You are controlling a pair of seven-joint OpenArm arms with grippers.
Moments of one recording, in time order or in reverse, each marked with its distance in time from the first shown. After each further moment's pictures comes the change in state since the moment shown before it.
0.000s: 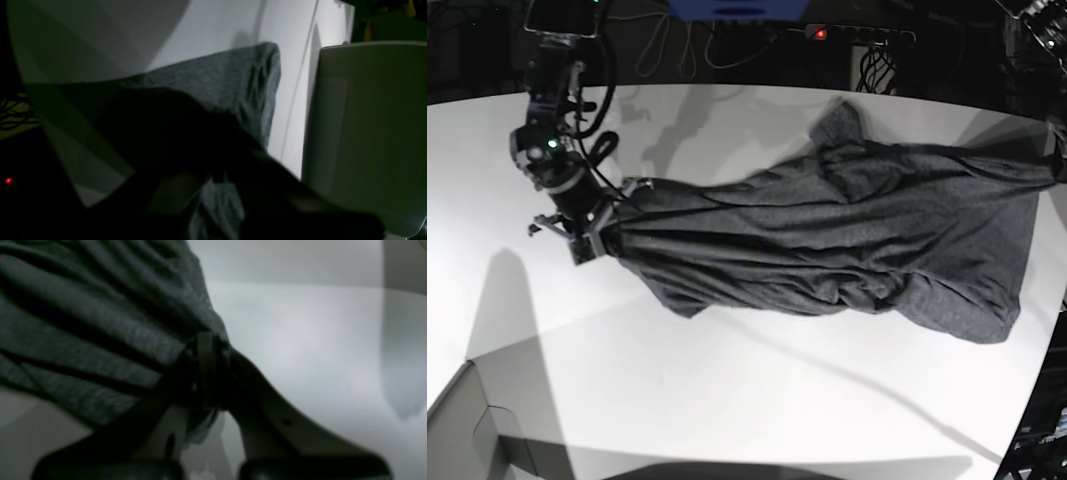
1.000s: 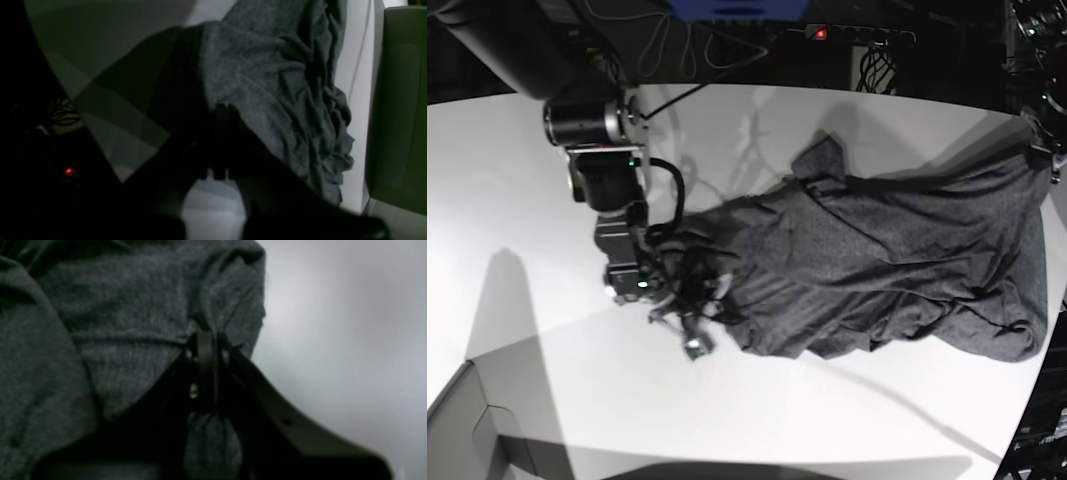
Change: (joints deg) left arm 7.5 -2.6 14.7 -0.4 -0.2 0.8 -12.7; right arm 39.3 -3.8 -11.0 -58.5 0.5 1.6 8.0
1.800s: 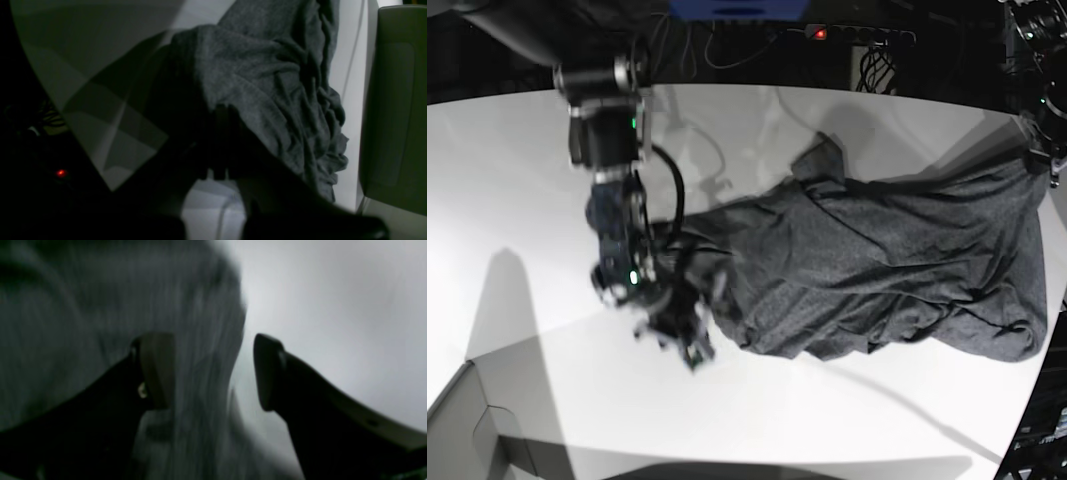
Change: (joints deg) left arm -1.0 0.6 0.1 0.0 0.0 0.0 0.1; right arm -8.2 -1.7 -2.5 26.4 0.2 0.9 -13.8
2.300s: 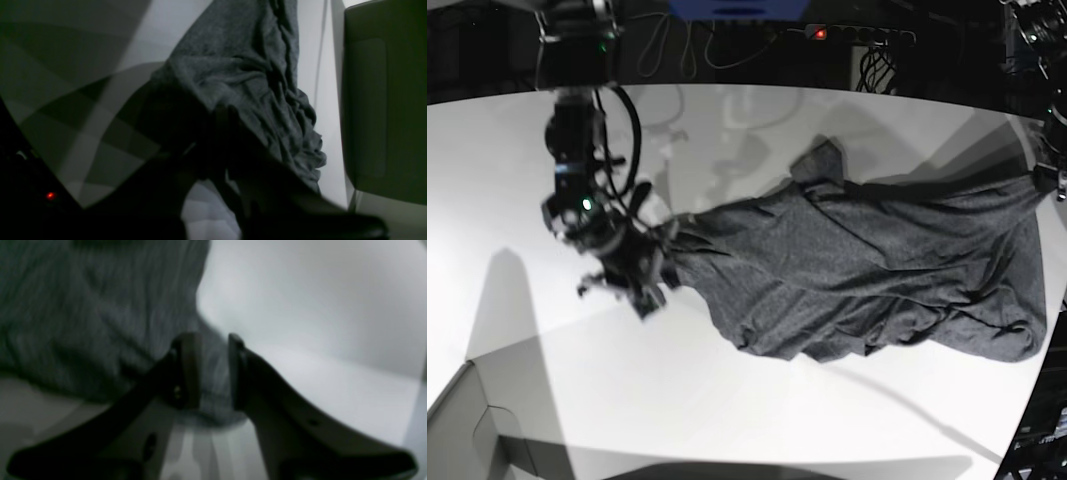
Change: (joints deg) left arm -0.1 -0.3 -0.2 5.0 -0.1 0.0 -0.2; right arm -17.3 5.0 1.0 27.2 -0.5 0.0 -6.2
